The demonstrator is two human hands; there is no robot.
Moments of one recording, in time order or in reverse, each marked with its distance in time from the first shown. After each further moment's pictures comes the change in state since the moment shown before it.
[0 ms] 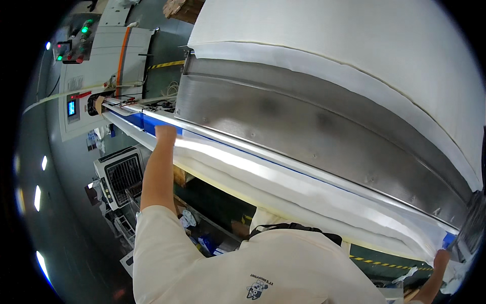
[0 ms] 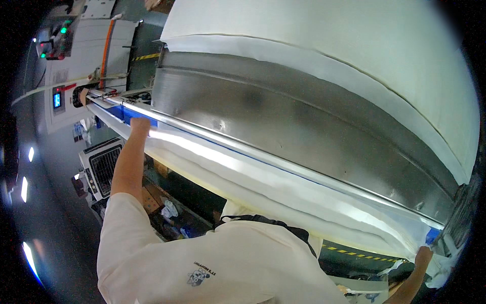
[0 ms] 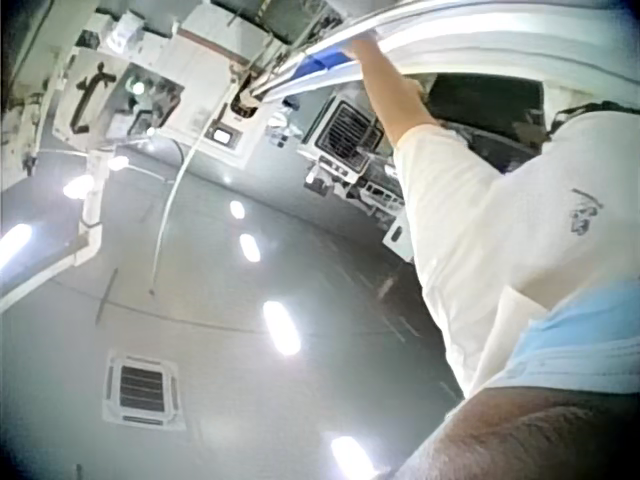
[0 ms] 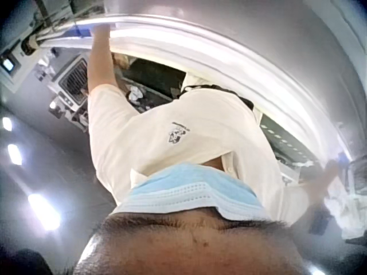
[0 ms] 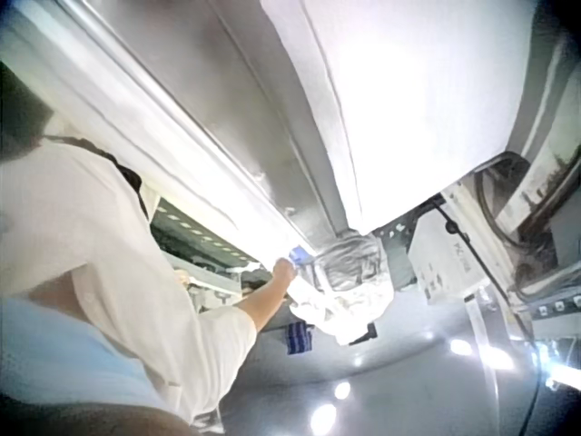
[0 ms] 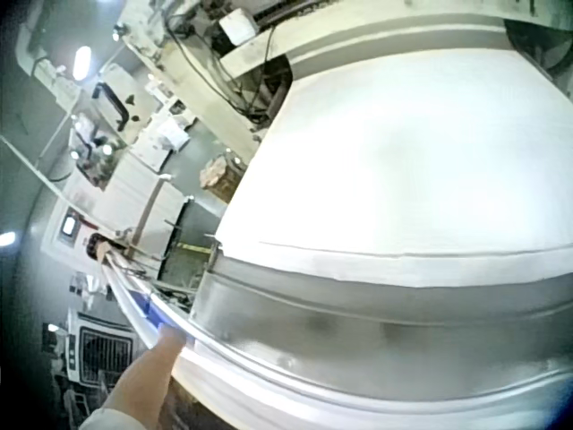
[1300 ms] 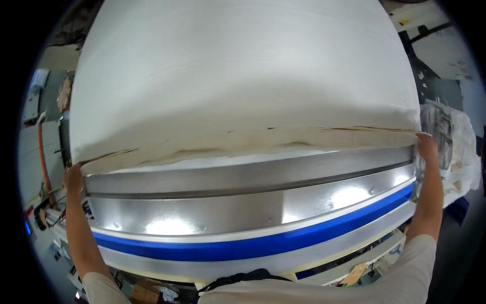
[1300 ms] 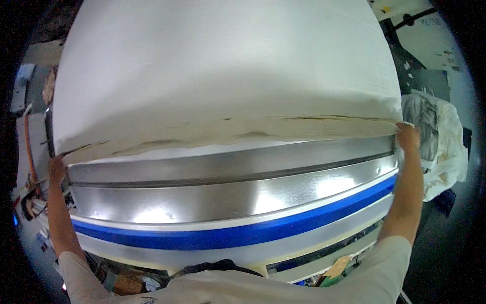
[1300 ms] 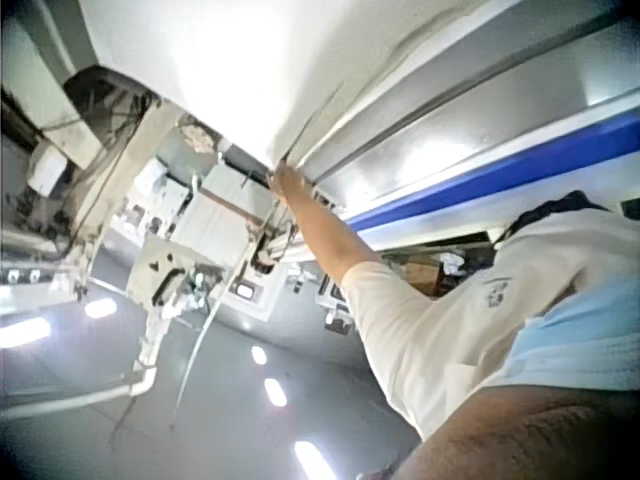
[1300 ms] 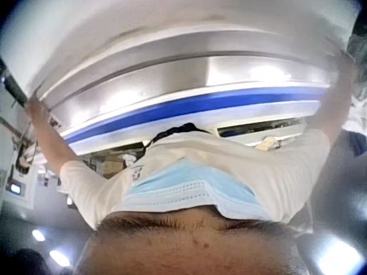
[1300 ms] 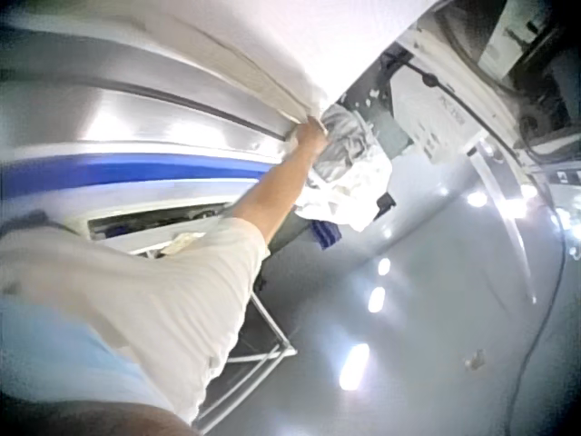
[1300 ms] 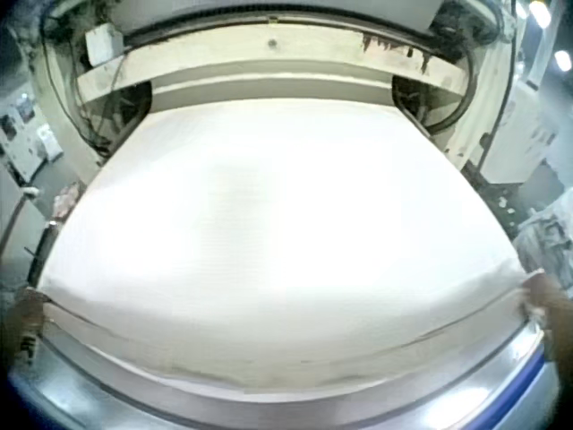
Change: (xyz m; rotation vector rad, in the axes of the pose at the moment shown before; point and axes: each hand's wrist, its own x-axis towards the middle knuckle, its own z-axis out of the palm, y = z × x) left_hand 0.159 0.007 -0.207 -0.034 0.394 0.195; right_hand 0.108 0.089 -0.253 0.426 0.361 0.381
